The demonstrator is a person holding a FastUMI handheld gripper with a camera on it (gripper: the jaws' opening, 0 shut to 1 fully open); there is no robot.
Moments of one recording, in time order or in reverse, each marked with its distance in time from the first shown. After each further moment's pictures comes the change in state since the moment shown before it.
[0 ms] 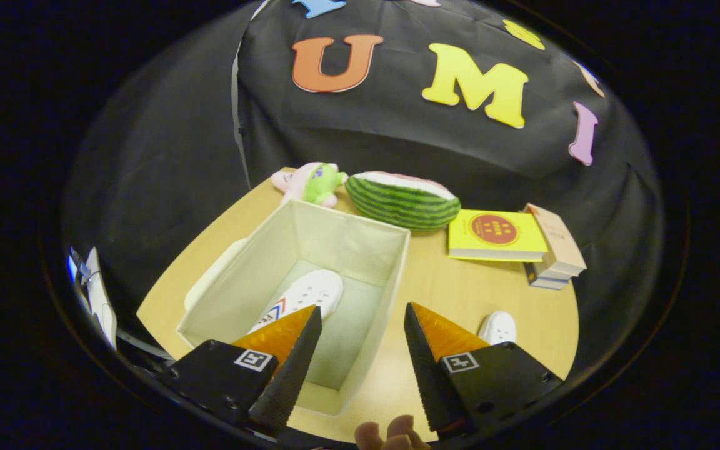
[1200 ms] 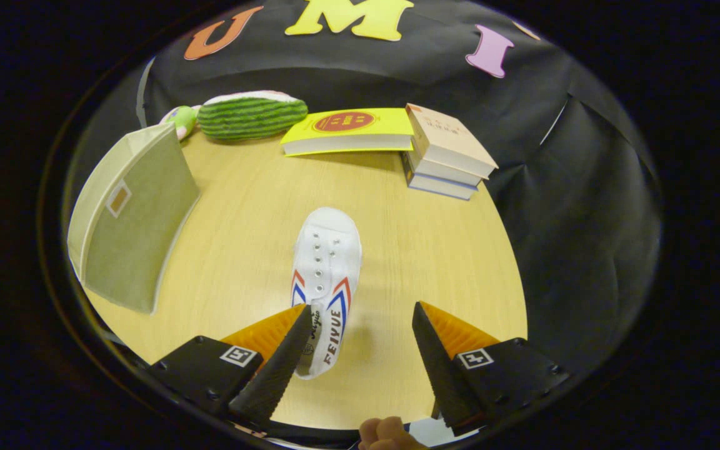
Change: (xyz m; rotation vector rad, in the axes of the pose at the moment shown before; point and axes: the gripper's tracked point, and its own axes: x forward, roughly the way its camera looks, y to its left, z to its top) arm 0.011 -0.260 -0.188 0.146 0.317 -0.209
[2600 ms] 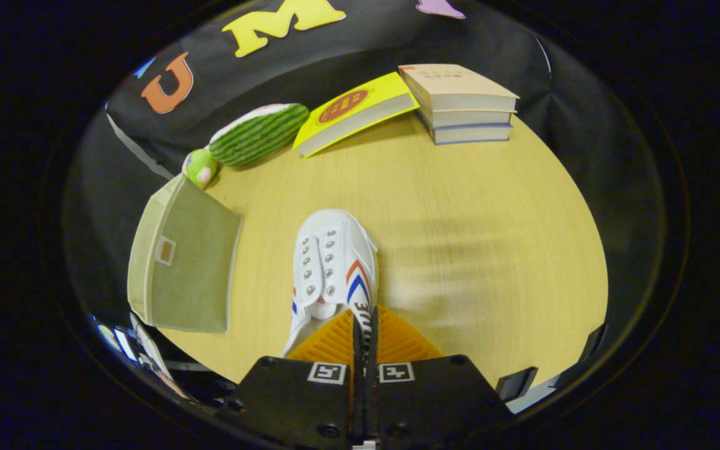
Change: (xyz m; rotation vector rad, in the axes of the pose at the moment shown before) arm 0.003 0.004 0.026 0.281 0.078 0.366
